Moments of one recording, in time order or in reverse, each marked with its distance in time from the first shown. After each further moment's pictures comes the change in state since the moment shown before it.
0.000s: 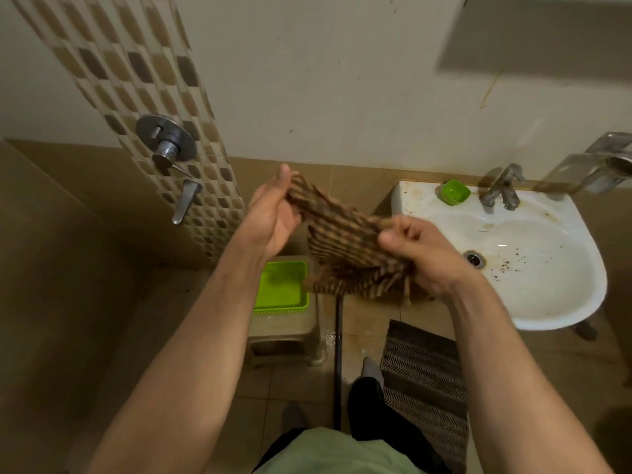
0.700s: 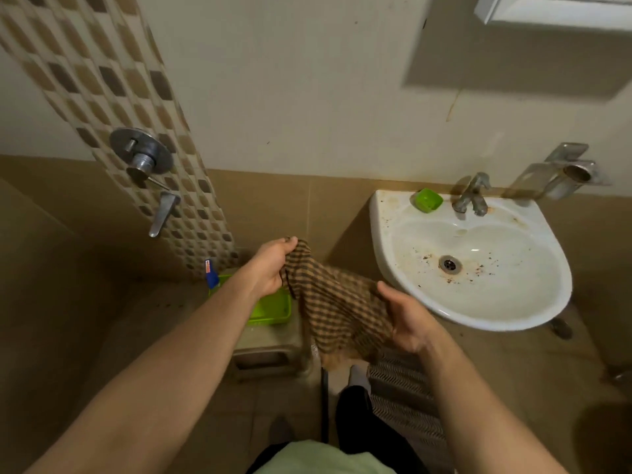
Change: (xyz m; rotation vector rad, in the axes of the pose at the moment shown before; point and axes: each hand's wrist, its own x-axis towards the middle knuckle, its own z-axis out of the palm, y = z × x) left_hand 0.016 -0.083 -0.008 0.104 0.345 -0.445; right_hand -0.035 0.110 -0.031 0.571 0.143 0.505
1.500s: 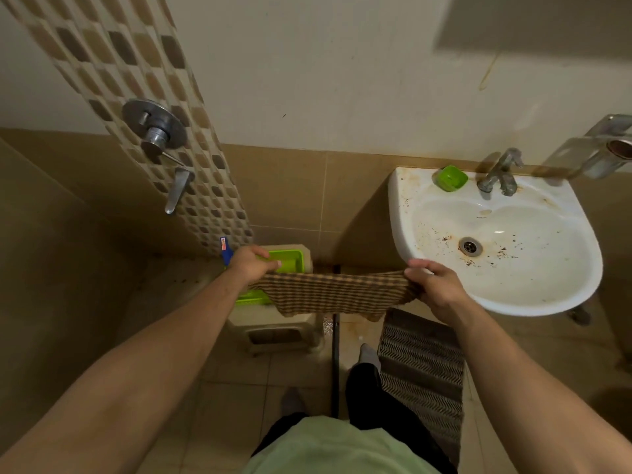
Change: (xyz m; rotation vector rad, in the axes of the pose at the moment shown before) left_hand 0.017 -0.031 -0.105 0.835 0.328 0.072; right_hand 0.020 -0.015 -0.028 -0.331 0.560 -0.214
